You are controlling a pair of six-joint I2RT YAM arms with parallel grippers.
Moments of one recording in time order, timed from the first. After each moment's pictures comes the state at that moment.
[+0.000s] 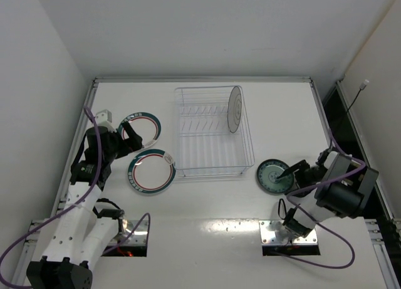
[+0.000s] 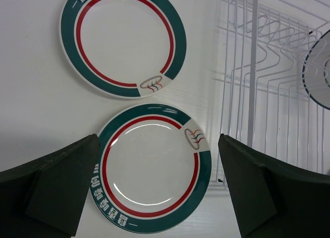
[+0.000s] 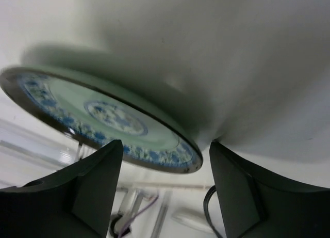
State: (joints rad) left arm -0.03 0.76 0.71 -0.46 0.00 -0.42; right arm -0.61 1.50 0.60 -0.69 -0.39 0.44
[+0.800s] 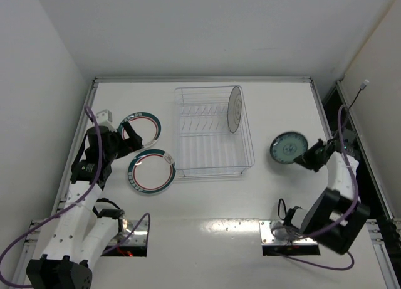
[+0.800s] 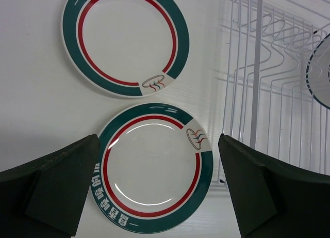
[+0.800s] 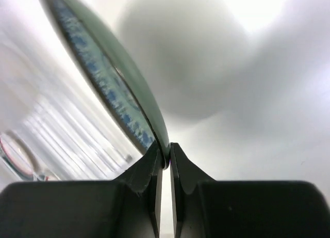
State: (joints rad) left arm -0.04 0.77 0.71 -0.46 -0.01 -0.43; right arm -0.57 1.25 0.70 -0.66 -0.41 0.41
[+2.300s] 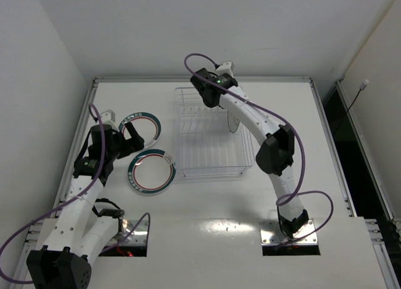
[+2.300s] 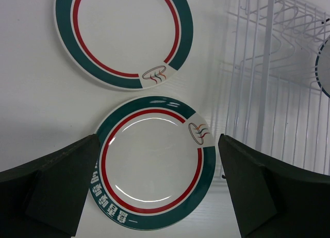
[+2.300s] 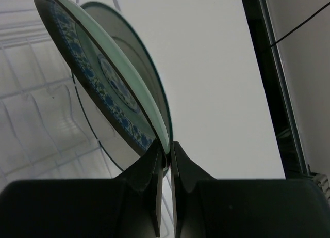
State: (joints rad) left arm -0.05 0.83 0.71 -0.46 0.00 -0.43; right arm 0.64 2.21 2.25 -1.25 1.00 0.58
